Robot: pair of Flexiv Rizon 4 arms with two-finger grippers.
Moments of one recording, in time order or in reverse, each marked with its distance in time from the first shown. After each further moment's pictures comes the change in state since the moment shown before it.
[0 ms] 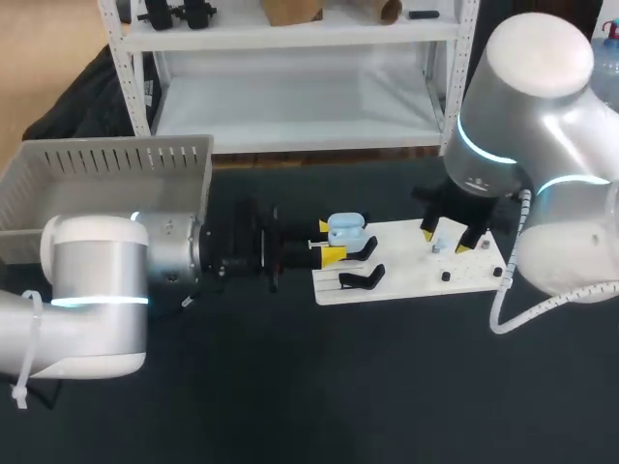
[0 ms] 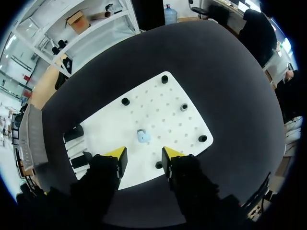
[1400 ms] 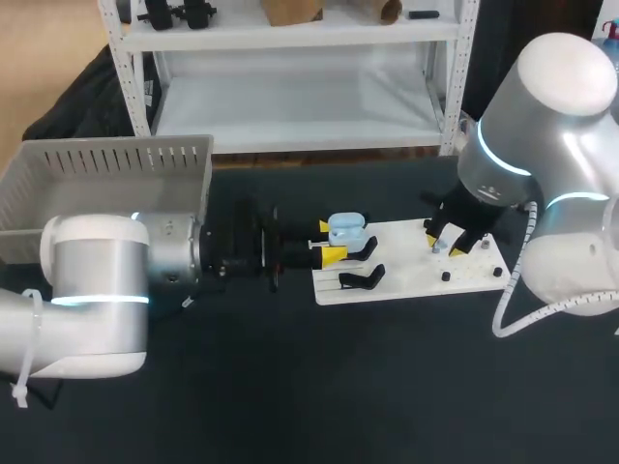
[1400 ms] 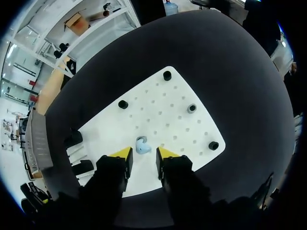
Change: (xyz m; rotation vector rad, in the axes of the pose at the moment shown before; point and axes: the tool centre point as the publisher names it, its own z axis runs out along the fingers) left arm -0.001 0.000 0.001 -0.004 0.003 0.000; right arm -0.005 -0.001 0.021 -0.083 0.029 0.036
